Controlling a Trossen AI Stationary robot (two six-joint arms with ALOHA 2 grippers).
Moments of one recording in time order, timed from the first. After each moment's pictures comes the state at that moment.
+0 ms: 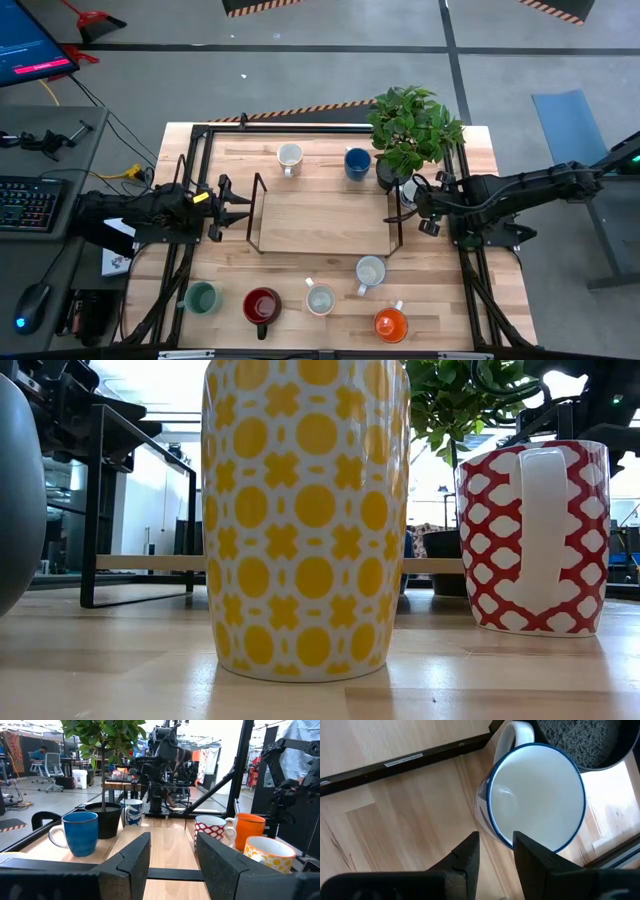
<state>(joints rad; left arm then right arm) -0.05 0.02 0.01 0.08 -0.04 -0.05 0.12 0.91 0.71 -1.12 0.36 0.41</state>
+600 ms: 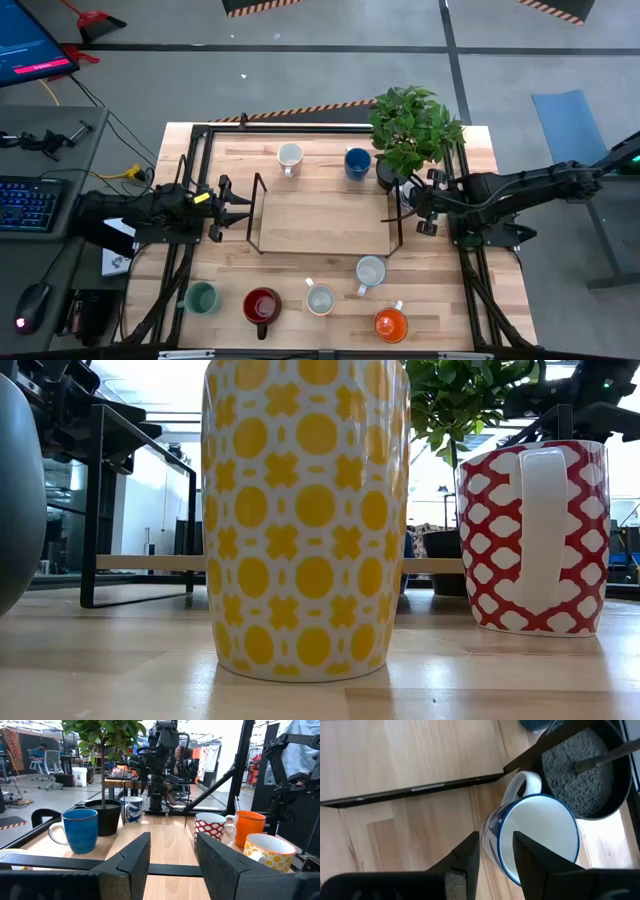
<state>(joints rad) -0.05 0.02 0.01 0.07 -0.04 -0.05 0.12 0.94 0.76 -1.05 0.36 0.24</state>
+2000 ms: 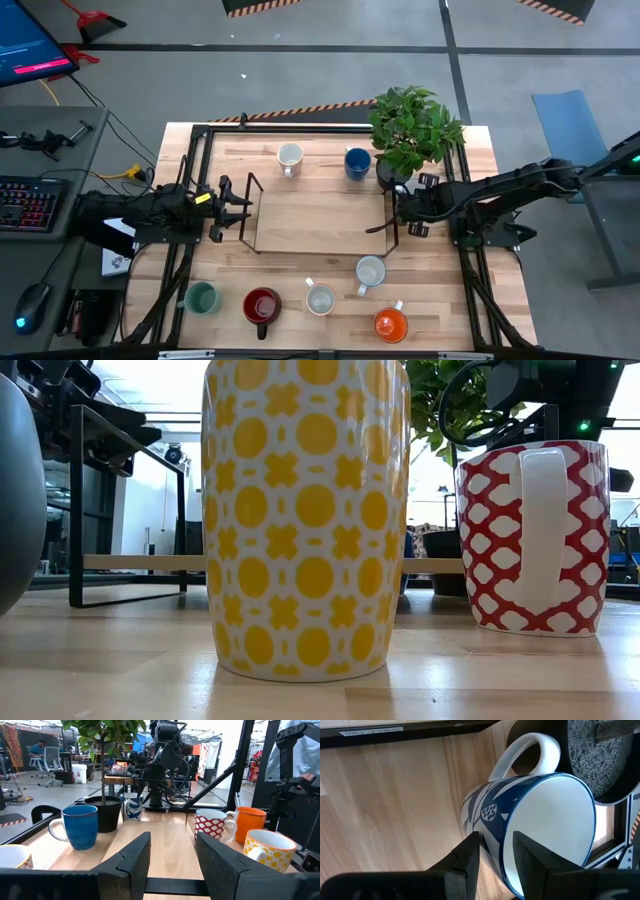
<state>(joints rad) -0.05 0.02 0.01 0.05 -0.04 -0.05 0.12 1.21 0.76 -1.08 0.45 0.30</state>
